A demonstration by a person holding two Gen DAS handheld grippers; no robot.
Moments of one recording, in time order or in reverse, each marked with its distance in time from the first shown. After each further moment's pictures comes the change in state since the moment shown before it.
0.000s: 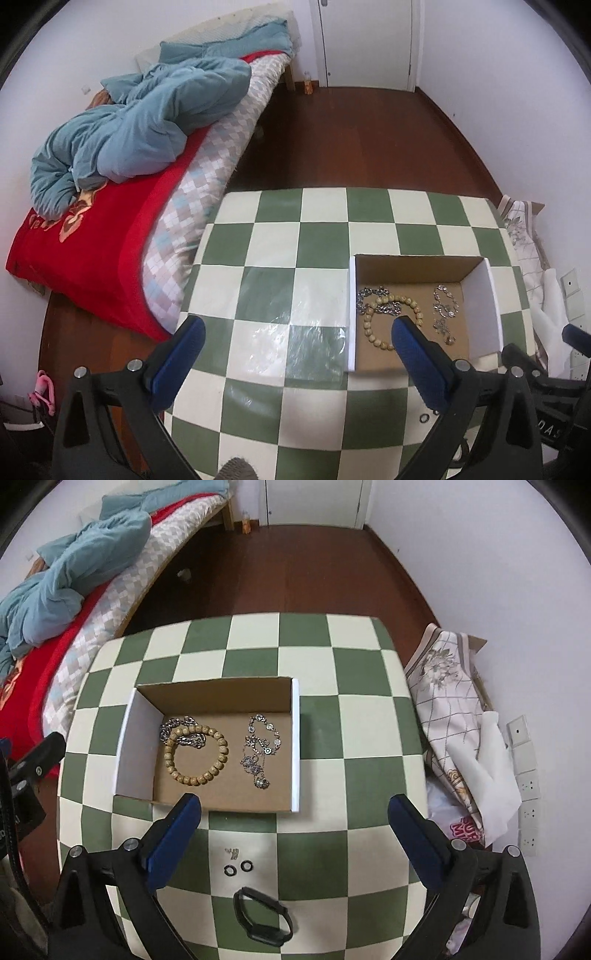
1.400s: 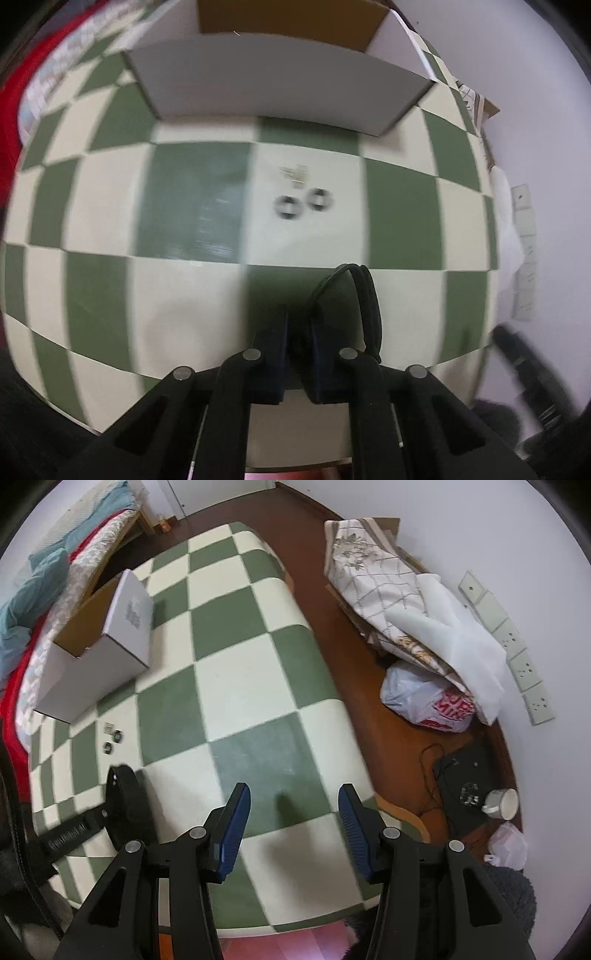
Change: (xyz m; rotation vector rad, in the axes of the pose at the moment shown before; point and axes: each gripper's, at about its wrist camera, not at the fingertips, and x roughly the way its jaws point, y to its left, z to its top) left arm 0.063 -0.113 -0.160 -0.031 0.439 -0.282; right arm 0.025 -0.135 -0.175 0.317 0.126 0.042
